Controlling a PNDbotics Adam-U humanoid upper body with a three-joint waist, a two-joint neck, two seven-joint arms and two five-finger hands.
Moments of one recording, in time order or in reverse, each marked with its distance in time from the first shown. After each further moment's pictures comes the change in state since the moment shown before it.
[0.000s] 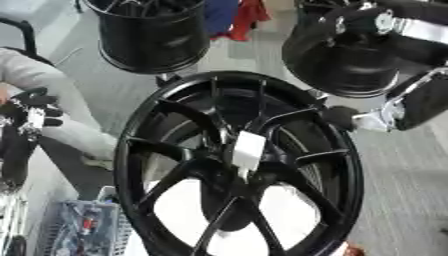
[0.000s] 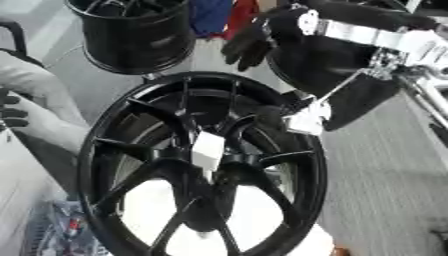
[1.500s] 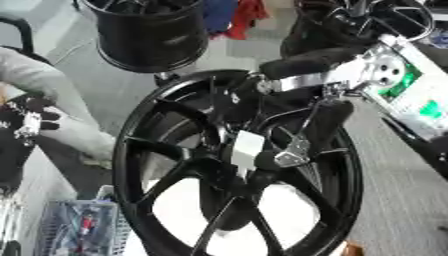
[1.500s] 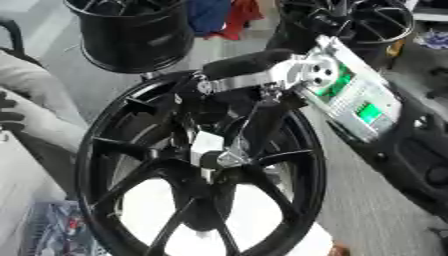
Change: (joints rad) left arm -0.001 0.007 -0.016 0.004 -0.001 -0.001 -0.013; right arm -0.124 0.243 0.166 0.225 0.280 -0.003 0.249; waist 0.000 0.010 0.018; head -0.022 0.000
